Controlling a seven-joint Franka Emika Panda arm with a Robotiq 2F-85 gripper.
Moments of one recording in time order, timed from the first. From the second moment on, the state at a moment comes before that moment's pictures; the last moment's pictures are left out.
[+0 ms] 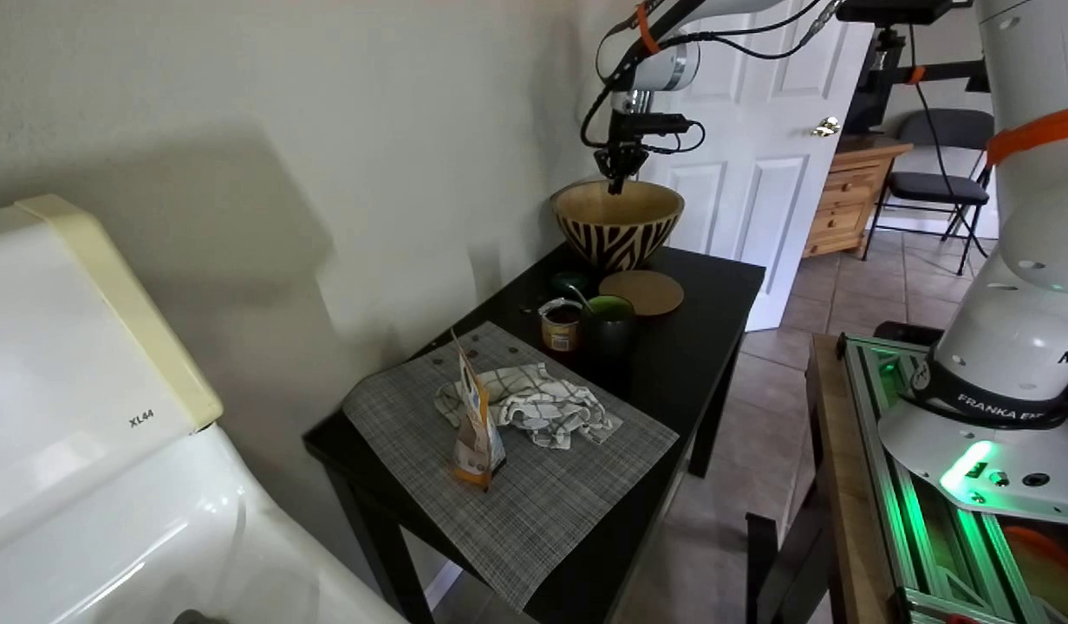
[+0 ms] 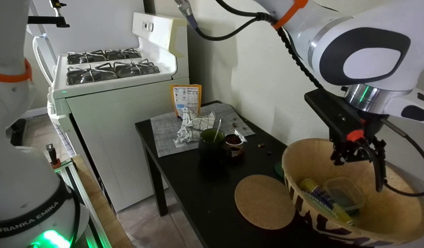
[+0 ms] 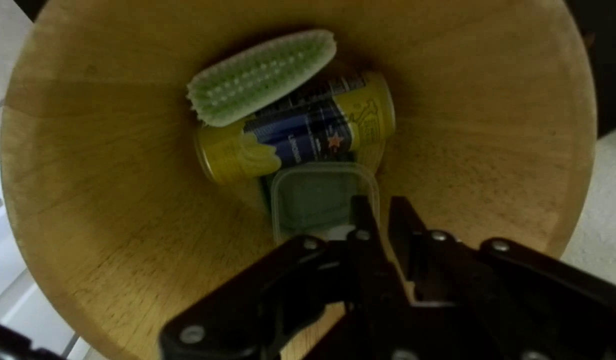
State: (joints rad) arm -0.49 0.49 -0.21 -1.68 0.22 2.25 -0.11
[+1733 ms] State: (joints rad) arm -0.50 0.83 -0.16 -1.51 0.20 2.59 -0.27
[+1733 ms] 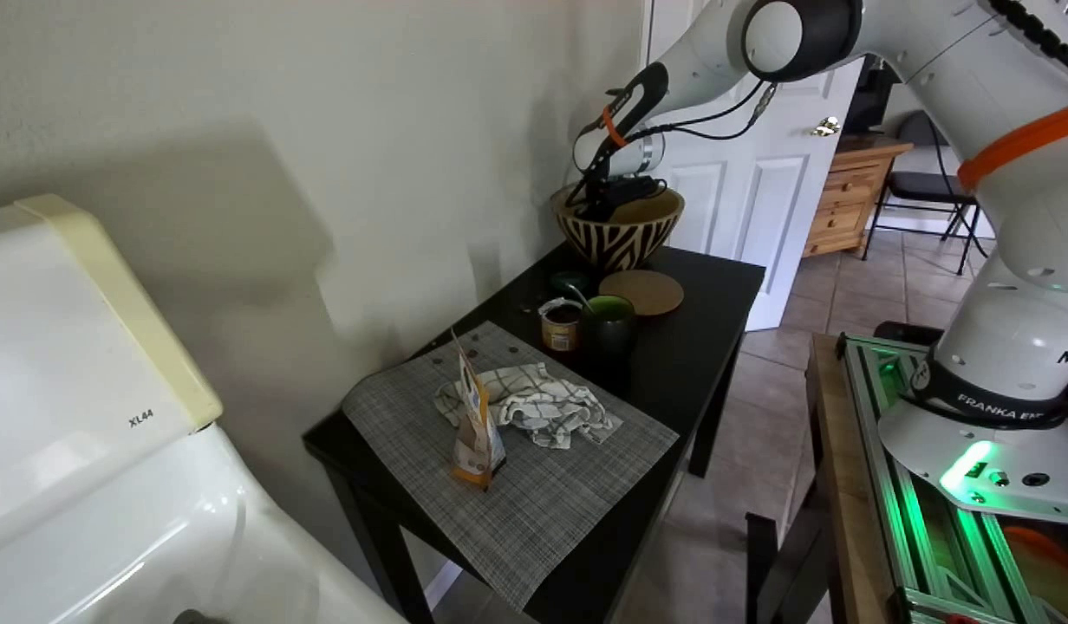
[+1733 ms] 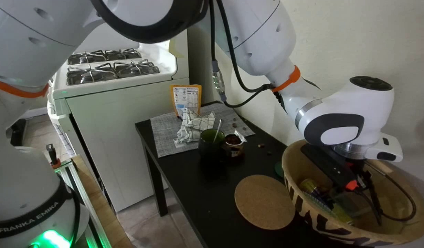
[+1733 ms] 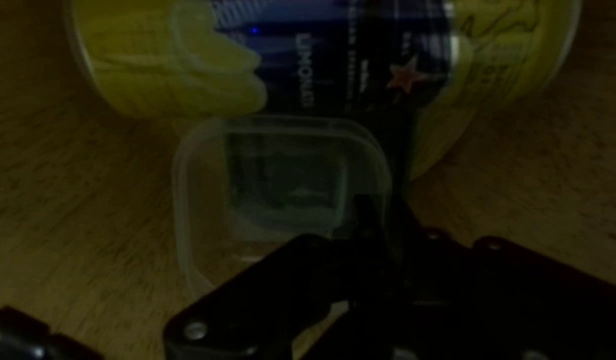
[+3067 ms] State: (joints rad) arm -0.44 0.10 -0.09 -2.18 0.27 2.57 -0.43
